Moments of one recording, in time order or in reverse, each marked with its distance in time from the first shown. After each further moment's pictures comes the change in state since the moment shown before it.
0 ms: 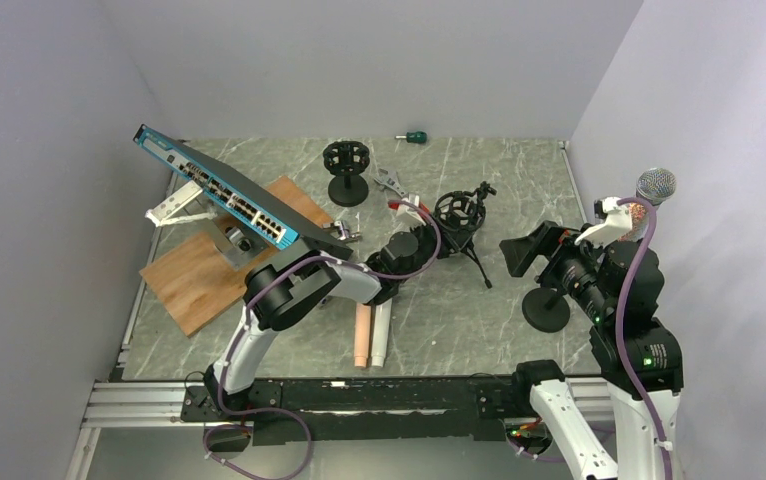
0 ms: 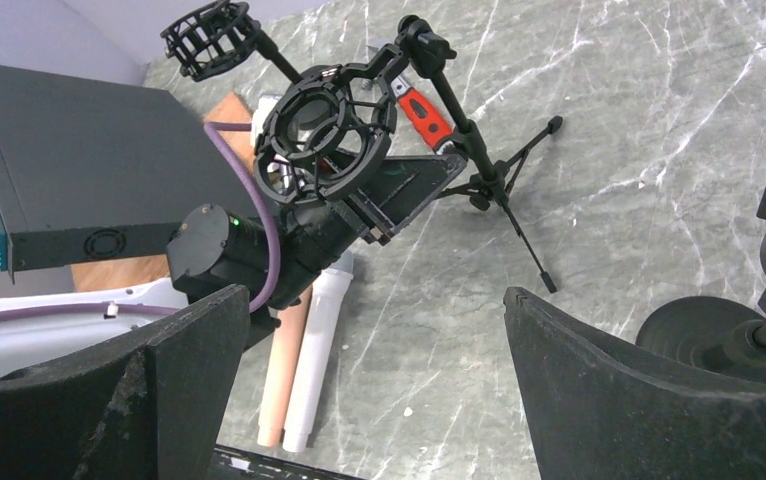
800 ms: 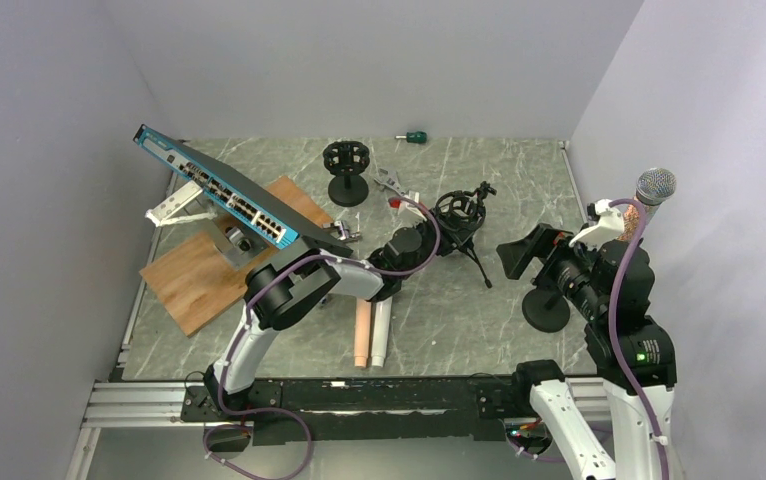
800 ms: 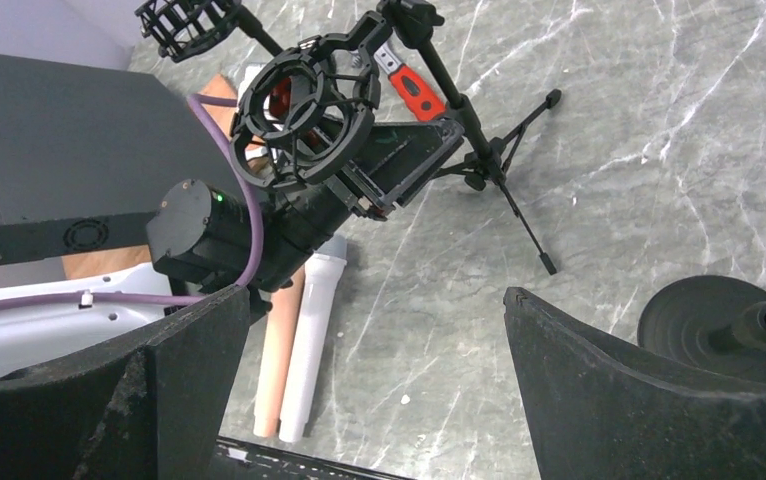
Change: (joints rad) left arm 0.003 0.013 0.050 -0.051 0.010 -0.129; right arm 0.000 -0.007 -0.045 -0.003 0.000 0.009
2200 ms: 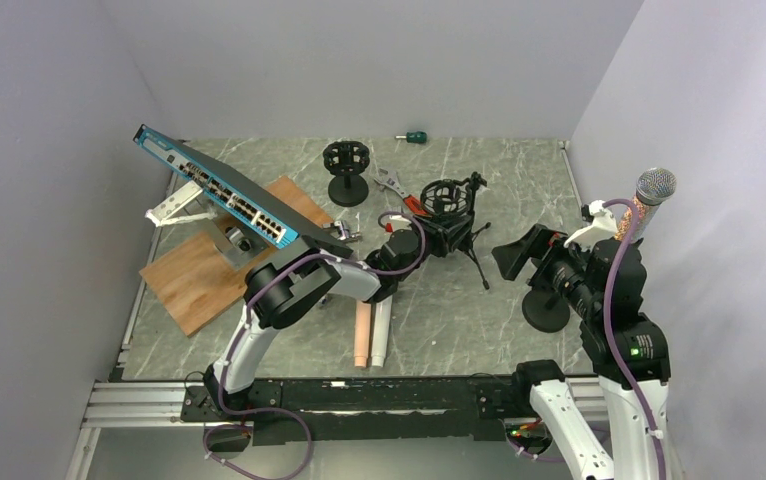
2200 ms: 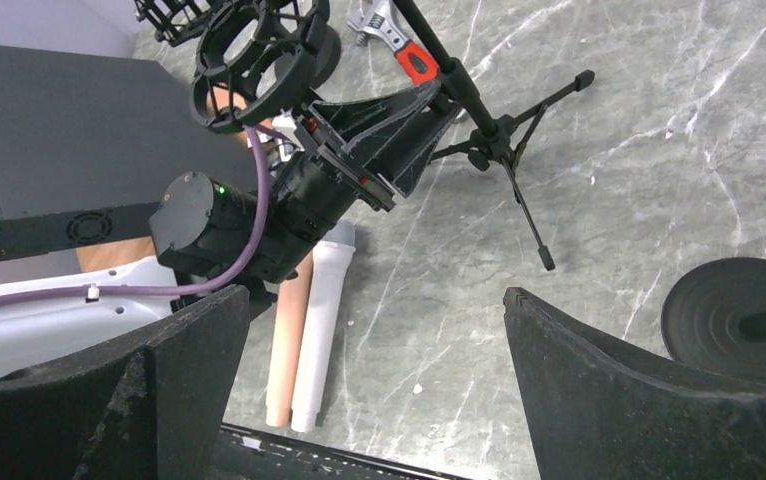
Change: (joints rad) left arm 0.014 0.003 -0.024 -0.005 -0.027 -0.768; right arm 0.000 0.000 -0.043 0.009 -0.023 0.037
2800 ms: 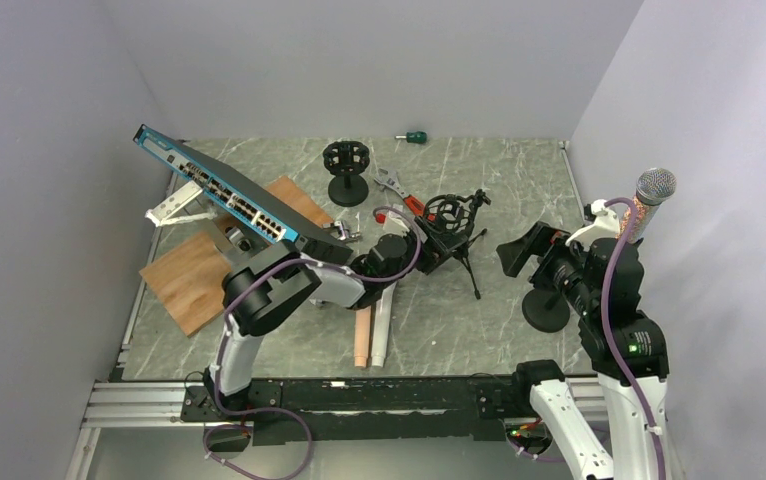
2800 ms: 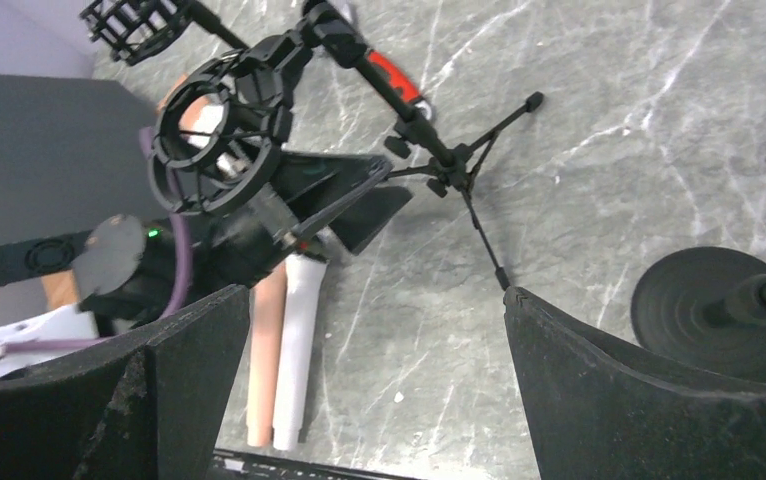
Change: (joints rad) left arm 0.000 -0.116 -0.166 -0.045 0.110 0.500; right arm 0.000 0.009 -0.009 -0.002 0.056 -0.001
